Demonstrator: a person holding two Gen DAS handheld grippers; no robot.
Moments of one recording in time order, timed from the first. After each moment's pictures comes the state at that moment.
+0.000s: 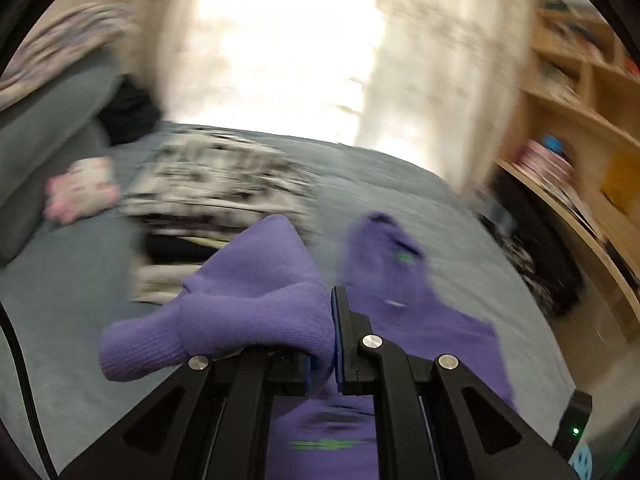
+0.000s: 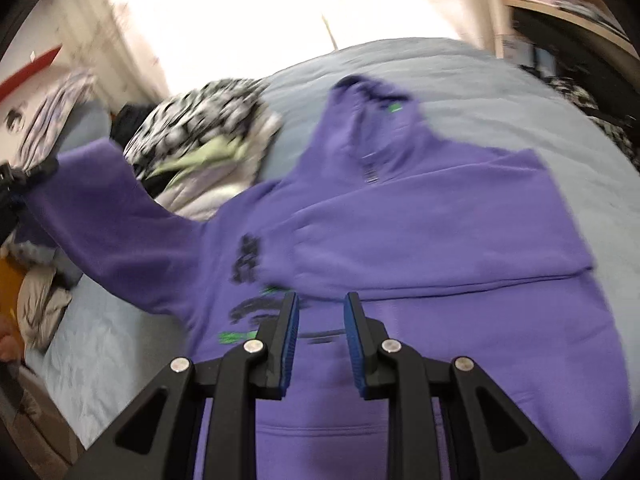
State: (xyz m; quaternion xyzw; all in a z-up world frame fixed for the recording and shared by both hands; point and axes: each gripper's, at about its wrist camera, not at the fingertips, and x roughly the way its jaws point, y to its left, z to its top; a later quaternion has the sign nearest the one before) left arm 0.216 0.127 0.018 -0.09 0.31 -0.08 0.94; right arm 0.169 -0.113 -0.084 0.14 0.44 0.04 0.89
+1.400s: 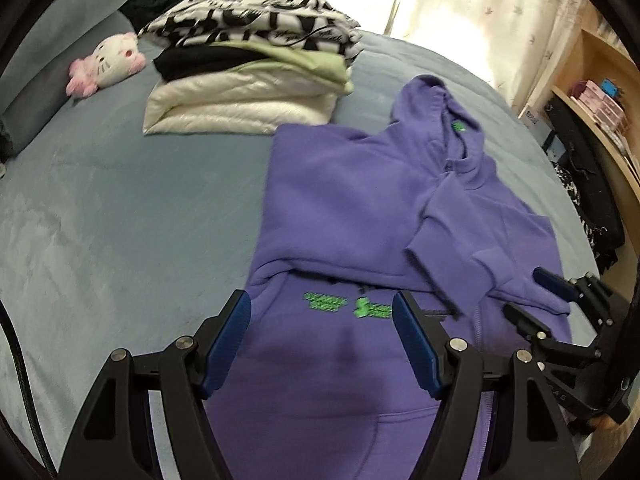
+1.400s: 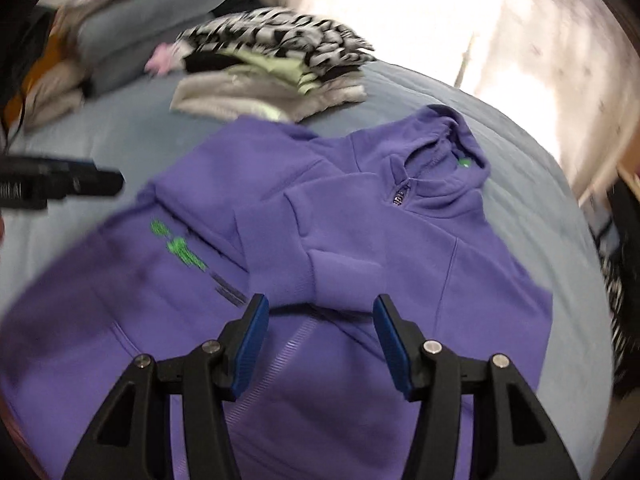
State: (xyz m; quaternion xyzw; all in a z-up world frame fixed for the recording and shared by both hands) left arm 0.175 0.131 -0.138 -0.12 0.47 0.01 0.87; right arm 0.193 -0.091 -0.126 -0.23 0.41 0.22 0.86
